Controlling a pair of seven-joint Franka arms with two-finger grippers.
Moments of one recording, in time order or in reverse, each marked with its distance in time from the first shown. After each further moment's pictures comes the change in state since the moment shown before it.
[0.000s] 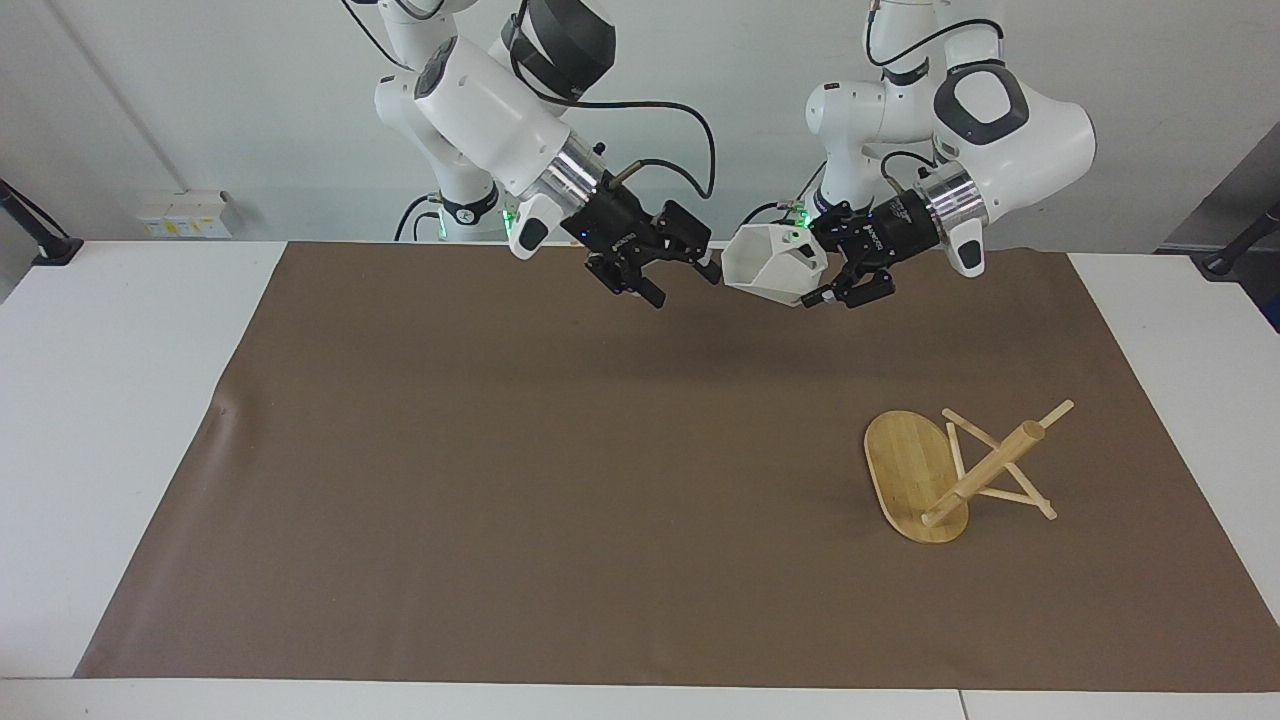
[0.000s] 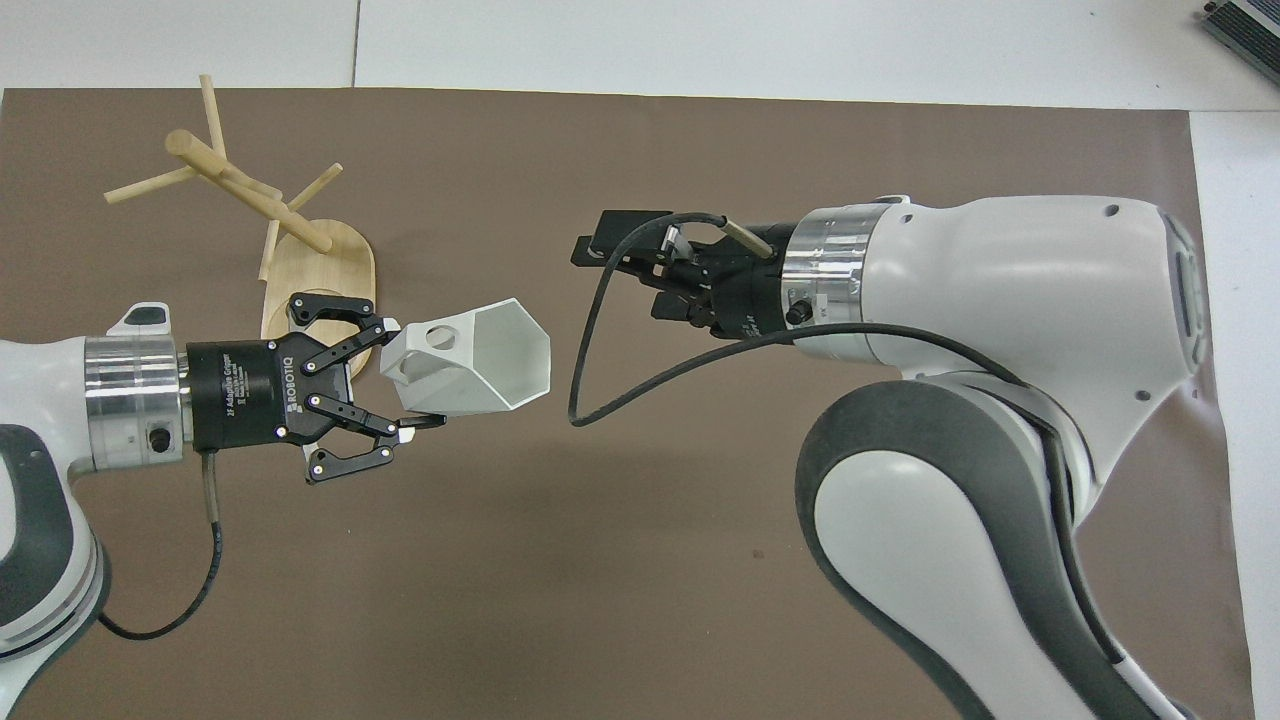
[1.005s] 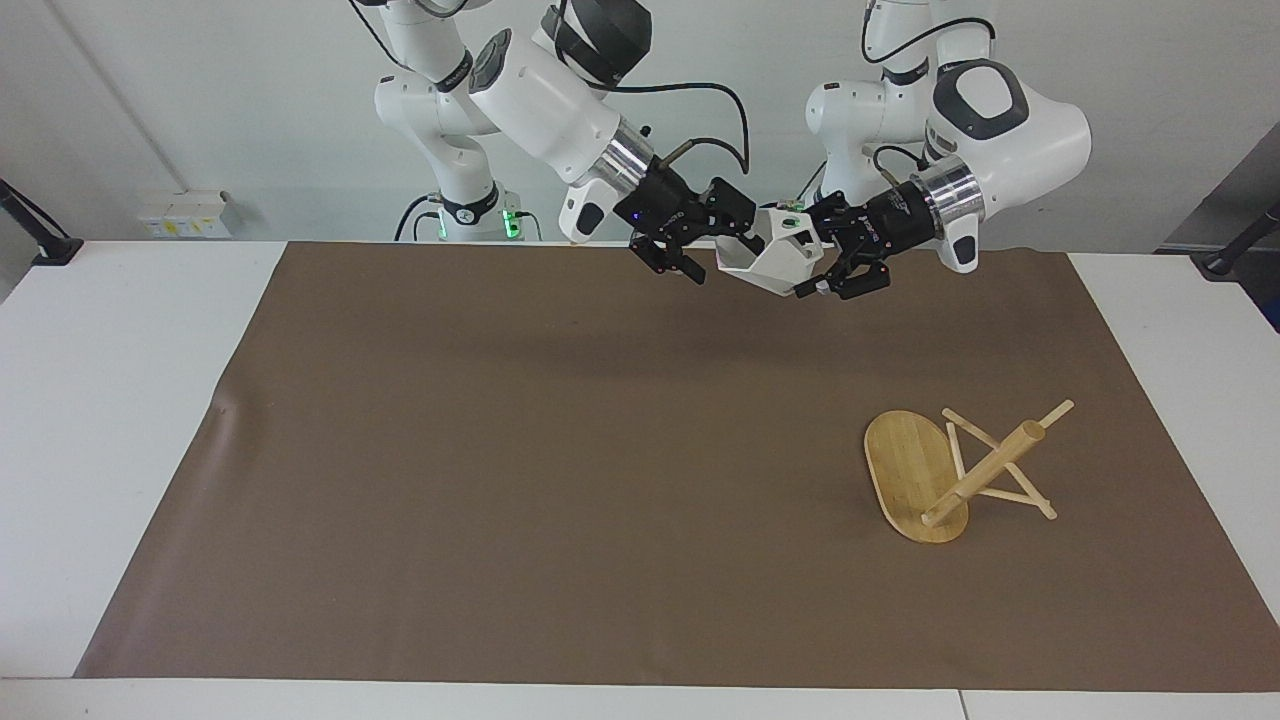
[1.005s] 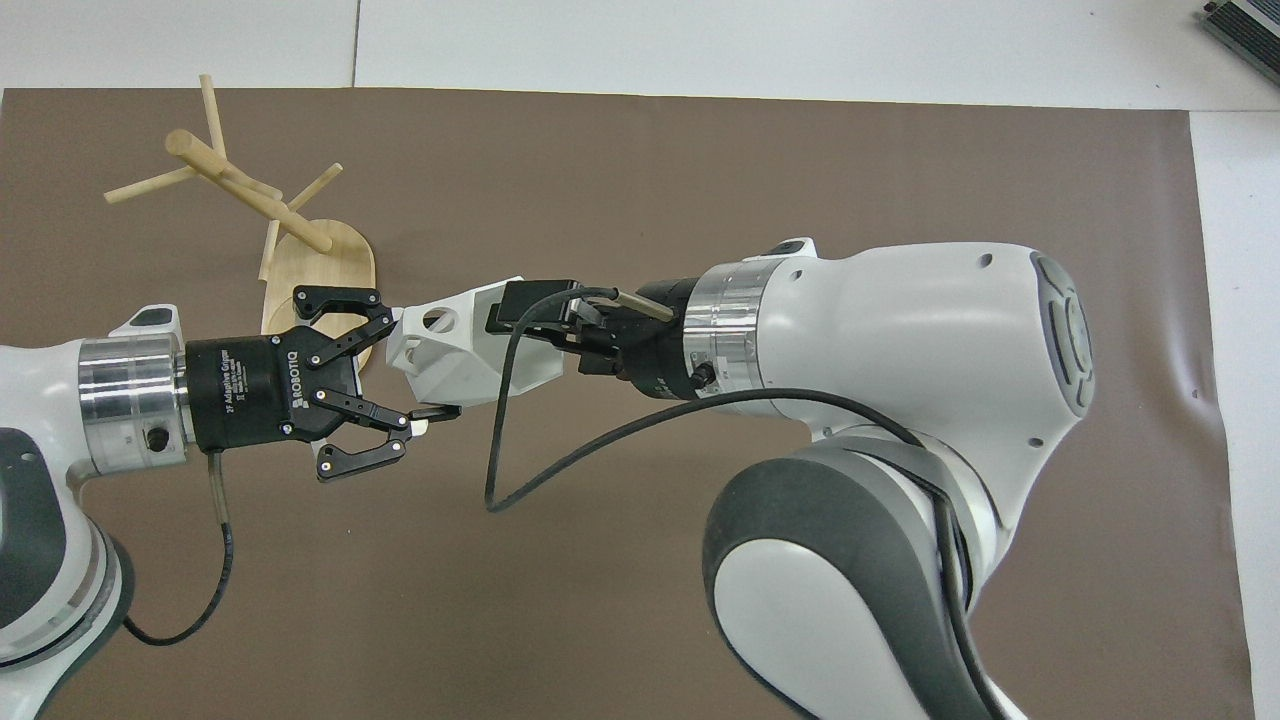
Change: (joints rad) left arm -0.003 -0.009 -0.010 0.001 -0.144 -0.001 0.002; right arm 0.001 0.010 0.118 -0.005 0.000 -0.001 0.006
